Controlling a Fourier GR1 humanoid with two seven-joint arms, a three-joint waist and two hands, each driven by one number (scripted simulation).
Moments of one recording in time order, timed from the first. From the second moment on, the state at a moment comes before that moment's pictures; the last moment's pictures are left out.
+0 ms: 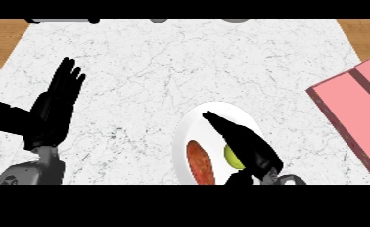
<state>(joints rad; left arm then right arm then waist) -0.11 0.18 0.04 -1.67 0.18 0.15 0.23 -0.12 -0.11 0.47 -1.77 0.42 0.41 0.62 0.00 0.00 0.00</state>
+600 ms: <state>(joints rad) -0.09 0.14 0.04 -1.67 0.14 0.13 0.21 -0.11 -0.02 0.48 -1.68 0.51 0.41 0.58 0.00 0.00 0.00</state>
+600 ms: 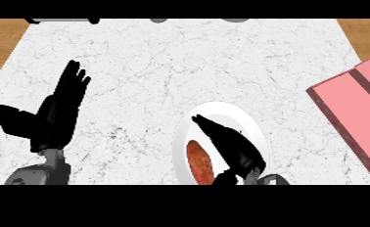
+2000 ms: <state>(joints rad) -0.11 0.12 0.09 -1.66 0.12 0.08 0.22 -0.09 -0.03 0.54 -1.57 0.71 0.33 0.35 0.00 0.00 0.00</state>
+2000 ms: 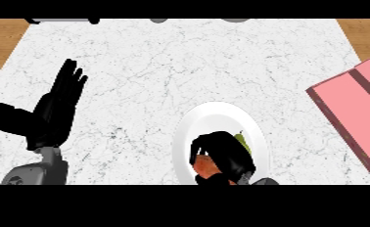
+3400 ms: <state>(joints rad) -0.08 0.10 0.09 -1.68 0.11 0.08 0.22 0.12 -0.19 0.92 -2.37 1.36 0.27 0.63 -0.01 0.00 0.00</state>
